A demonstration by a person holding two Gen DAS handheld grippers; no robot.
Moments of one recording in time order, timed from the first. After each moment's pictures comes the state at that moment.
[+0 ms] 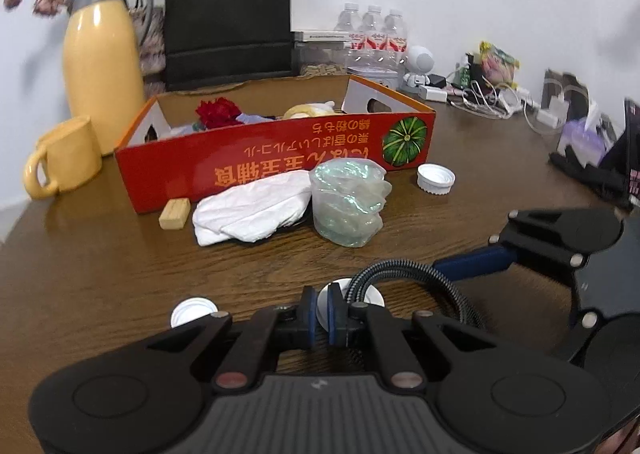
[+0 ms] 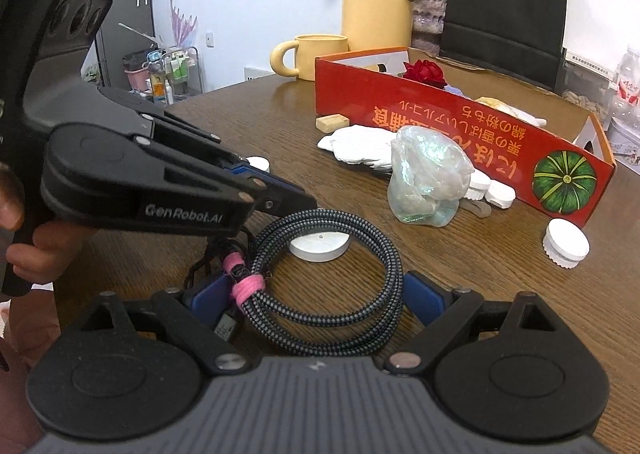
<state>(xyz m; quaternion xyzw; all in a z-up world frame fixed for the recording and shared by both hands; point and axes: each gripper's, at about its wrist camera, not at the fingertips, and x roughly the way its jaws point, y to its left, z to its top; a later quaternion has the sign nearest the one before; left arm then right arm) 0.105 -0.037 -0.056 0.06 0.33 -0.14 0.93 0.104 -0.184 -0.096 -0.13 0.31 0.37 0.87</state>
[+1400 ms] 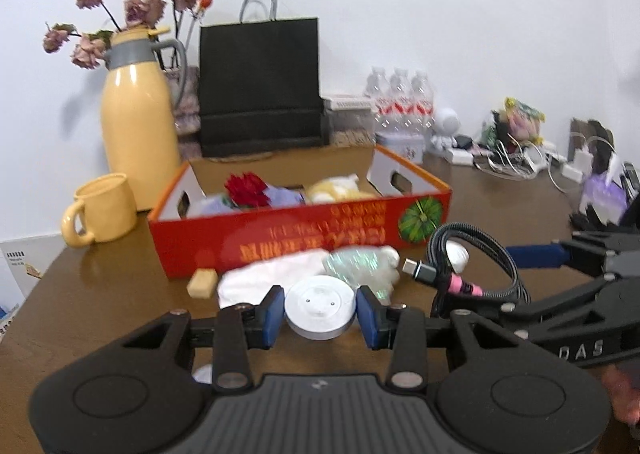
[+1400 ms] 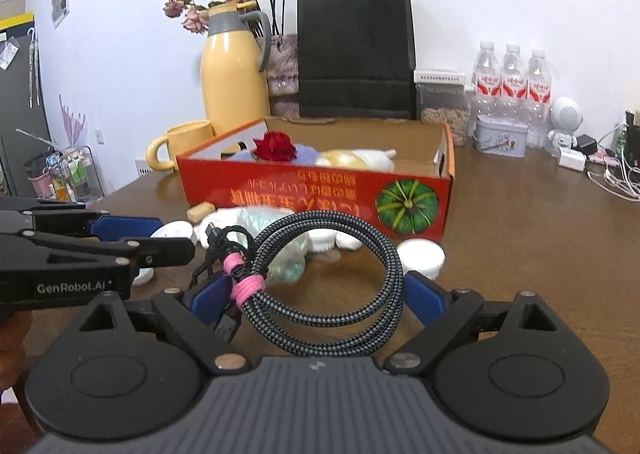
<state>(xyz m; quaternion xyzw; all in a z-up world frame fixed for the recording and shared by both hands) 0.105 -0.049 -0.017 0.03 0.24 -0.08 0.97 0.119 -0.241 -0.061 -0.01 0.24 0.22 0.95</state>
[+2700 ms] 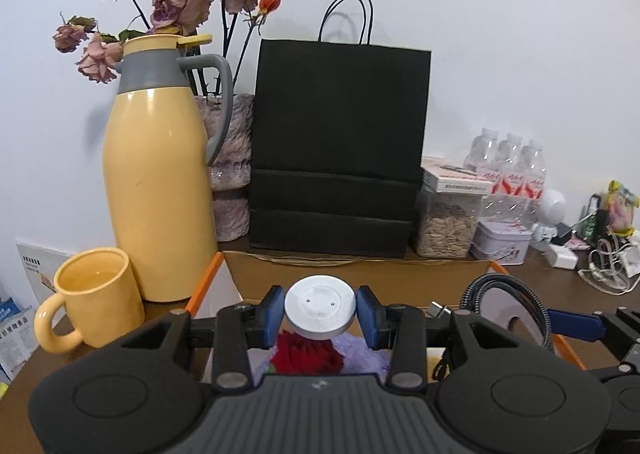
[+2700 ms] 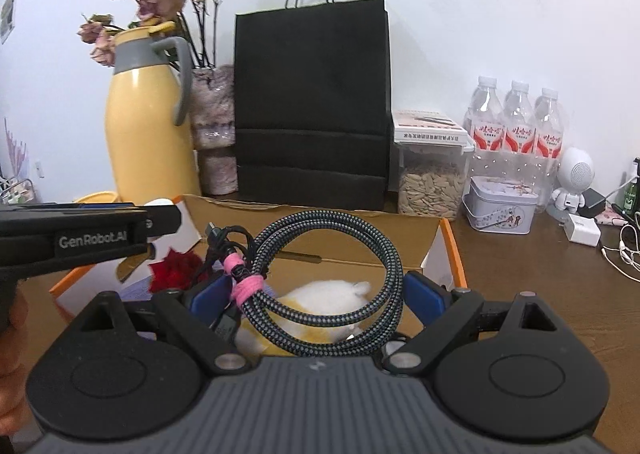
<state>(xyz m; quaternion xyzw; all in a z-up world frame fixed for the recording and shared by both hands) 0.313 -0.026 0.022 -0.02 0.21 0.02 0.98 0.310 -0.190 -0.031 -0.02 0.23 0.15 0.96</state>
